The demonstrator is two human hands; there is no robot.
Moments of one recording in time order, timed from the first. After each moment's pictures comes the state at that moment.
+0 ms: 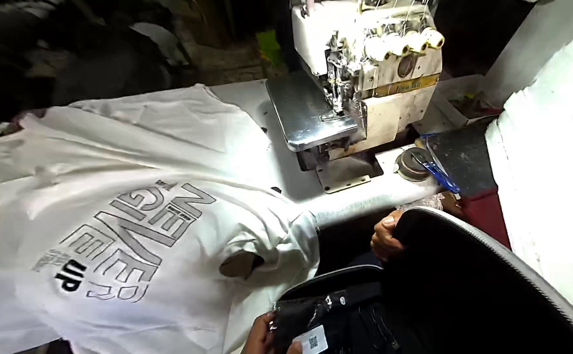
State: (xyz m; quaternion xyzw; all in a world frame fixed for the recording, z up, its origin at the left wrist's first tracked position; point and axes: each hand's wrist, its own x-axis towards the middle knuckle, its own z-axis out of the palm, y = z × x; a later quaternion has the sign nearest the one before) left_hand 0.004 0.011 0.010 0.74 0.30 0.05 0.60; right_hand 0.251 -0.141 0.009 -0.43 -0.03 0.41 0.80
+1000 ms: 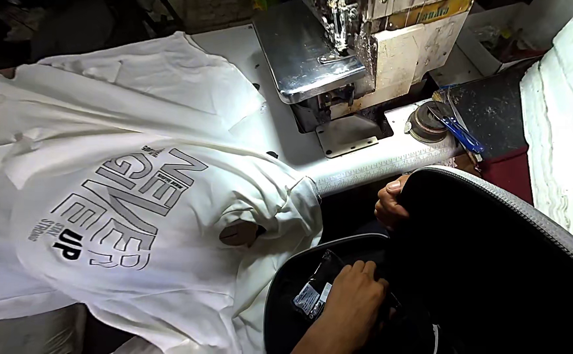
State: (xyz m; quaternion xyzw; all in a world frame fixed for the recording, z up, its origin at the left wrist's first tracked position) left_hand 0.090 -0.049 -0.039 0.95 -0.14 -0.21 0.20; right_hand 0.278 -0.154 -0.033 -0.27 -0.29 0.51 0.76
